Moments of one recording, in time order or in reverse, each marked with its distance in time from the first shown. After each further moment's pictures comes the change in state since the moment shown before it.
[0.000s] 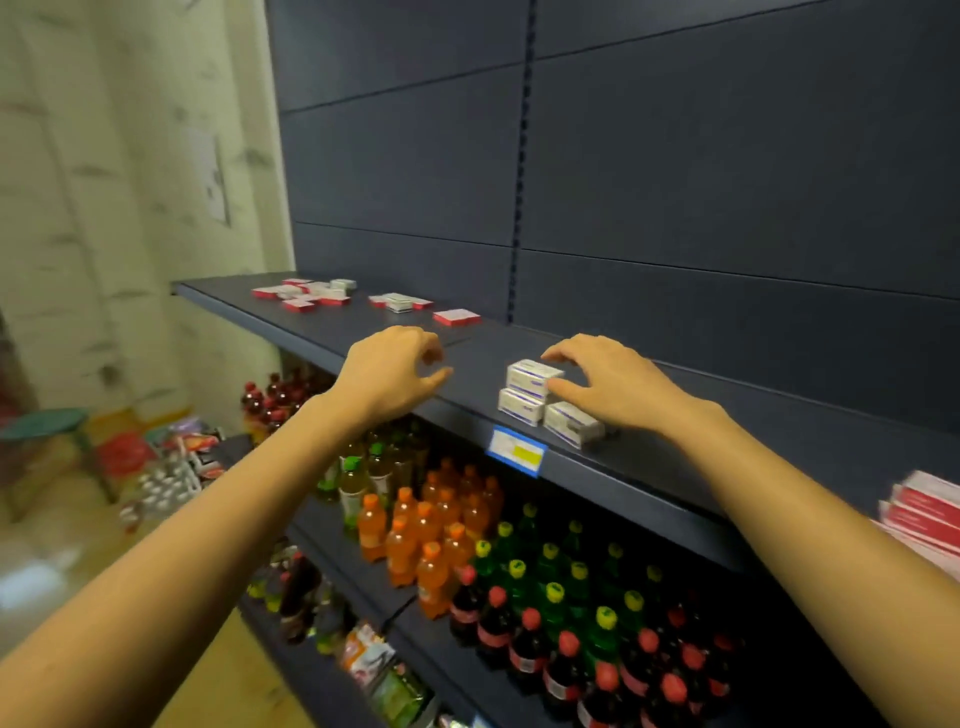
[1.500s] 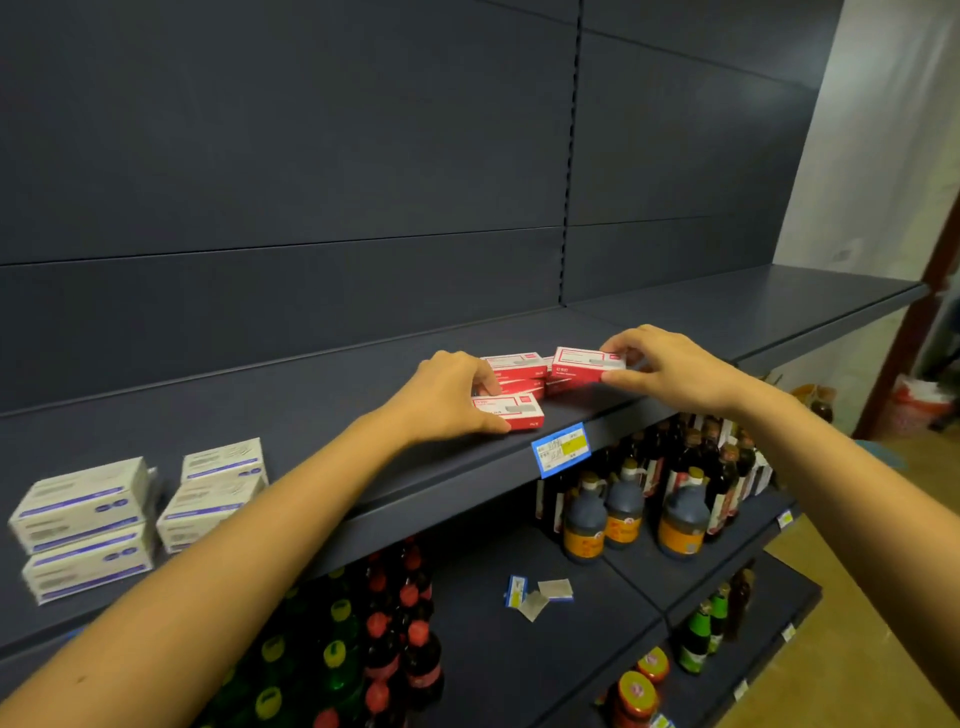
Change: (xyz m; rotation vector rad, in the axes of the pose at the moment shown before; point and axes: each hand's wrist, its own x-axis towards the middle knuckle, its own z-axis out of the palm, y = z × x) left_hand 0.055 0.267 0.093 -0.748 -0.517 1.103; right_hand -0.252 0.030 -0.077 -0.229 0.268 1.197
